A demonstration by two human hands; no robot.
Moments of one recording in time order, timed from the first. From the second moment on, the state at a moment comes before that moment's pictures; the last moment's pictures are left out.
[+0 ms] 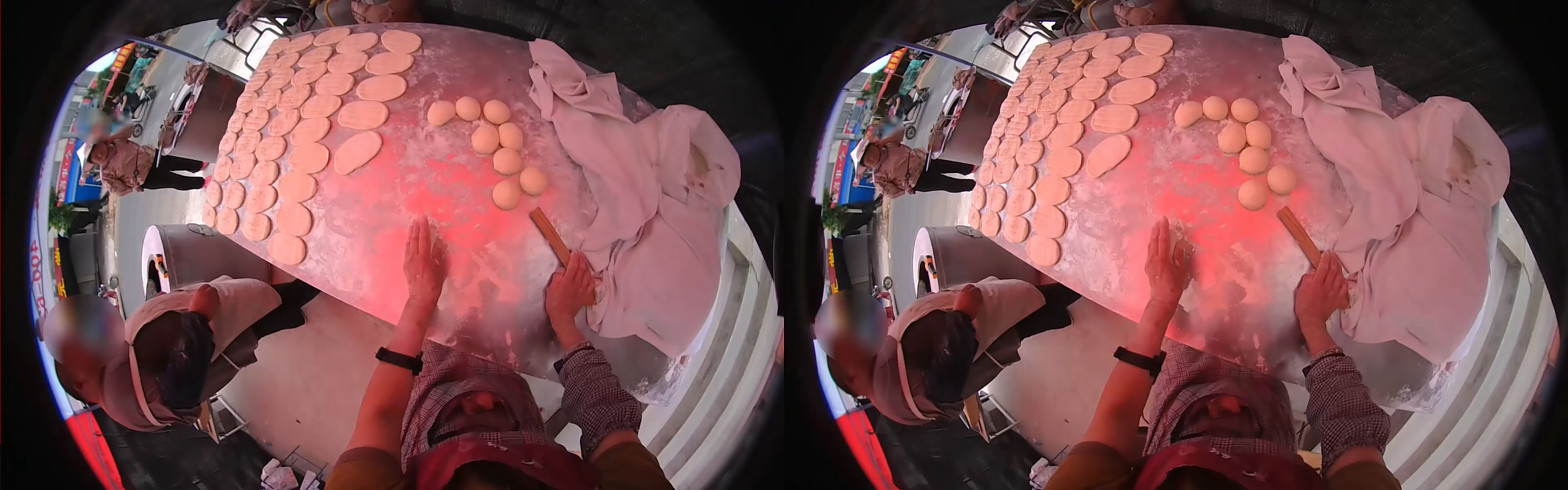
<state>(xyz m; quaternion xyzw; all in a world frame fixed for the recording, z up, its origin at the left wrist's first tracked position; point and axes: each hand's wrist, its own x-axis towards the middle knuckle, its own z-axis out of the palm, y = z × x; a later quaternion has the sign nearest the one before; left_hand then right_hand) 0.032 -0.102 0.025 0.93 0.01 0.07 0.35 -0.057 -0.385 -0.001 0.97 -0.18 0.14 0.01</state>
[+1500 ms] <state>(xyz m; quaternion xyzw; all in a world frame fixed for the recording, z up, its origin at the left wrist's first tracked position) 0.124 -0.033 -0.006 0.98 -0.06 -0.04 0.17 0.105 -0.222 0.023 0.98 0.13 0.02 -0.14</state>
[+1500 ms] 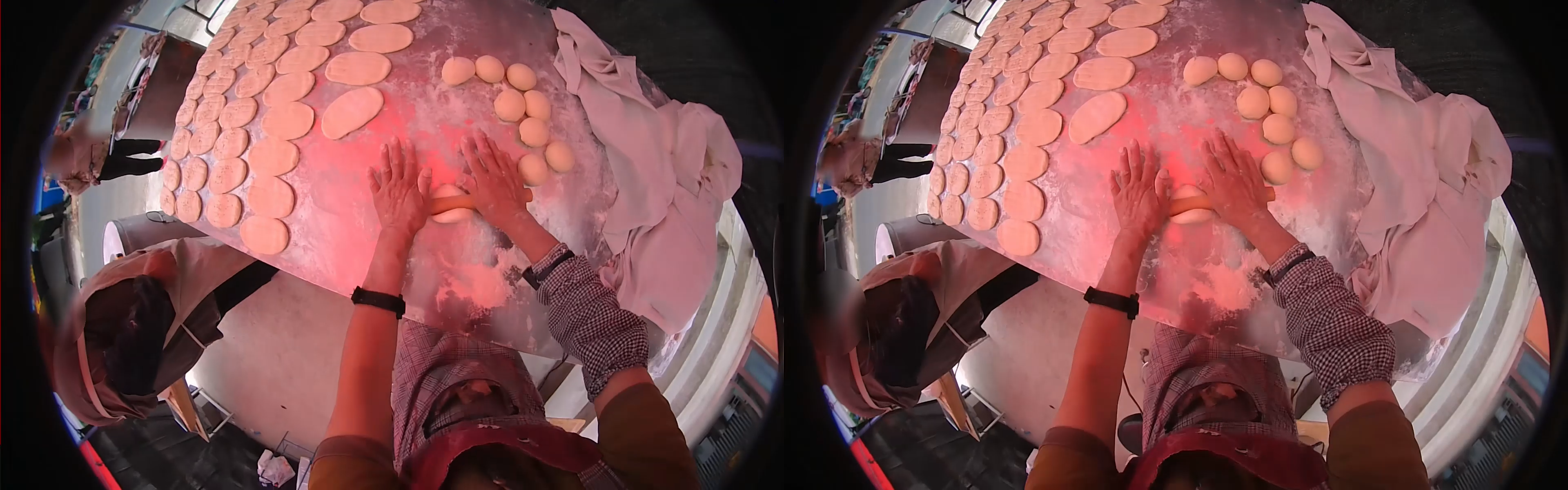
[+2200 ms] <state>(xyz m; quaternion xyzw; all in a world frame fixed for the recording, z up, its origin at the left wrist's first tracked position) 0.053 0.017 0.058 0.91 0.17 -0.20 0.33 -0.003 -0.236 0.062 0.96 -0.02 0.01 -0.26</state>
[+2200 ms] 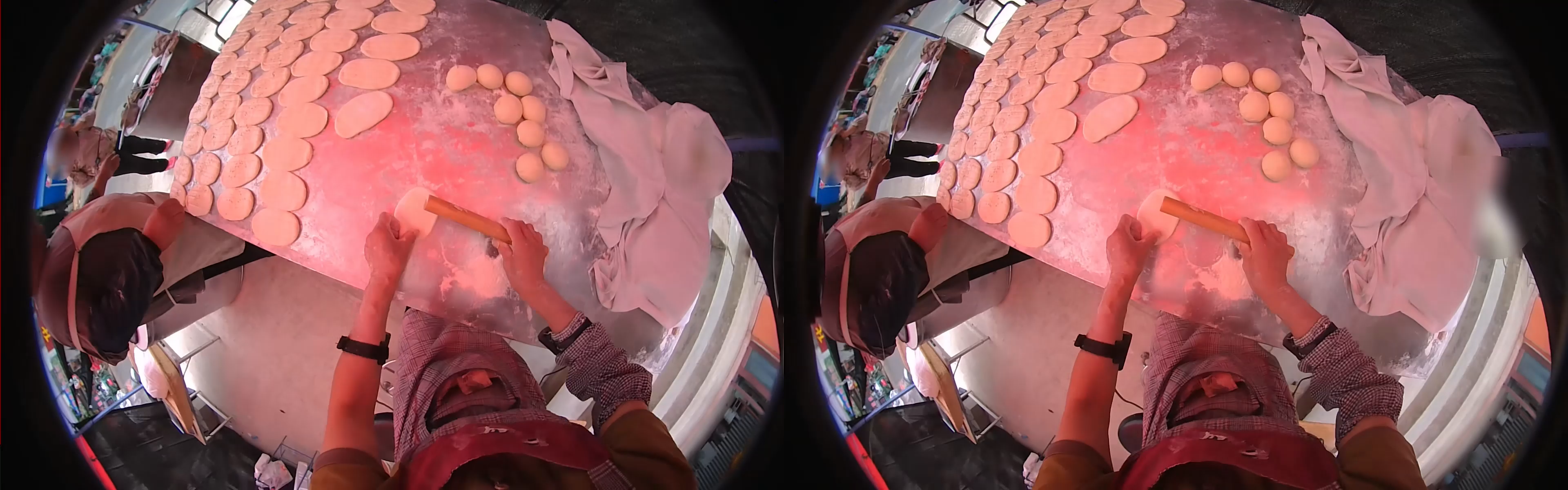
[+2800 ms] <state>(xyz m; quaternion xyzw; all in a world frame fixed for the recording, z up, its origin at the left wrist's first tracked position) 0.092 0.024 0.008 0.98 -0.02 0.00 0.18 0.110 -0.170 0.013 0.97 0.15 0.00 -0.18</state>
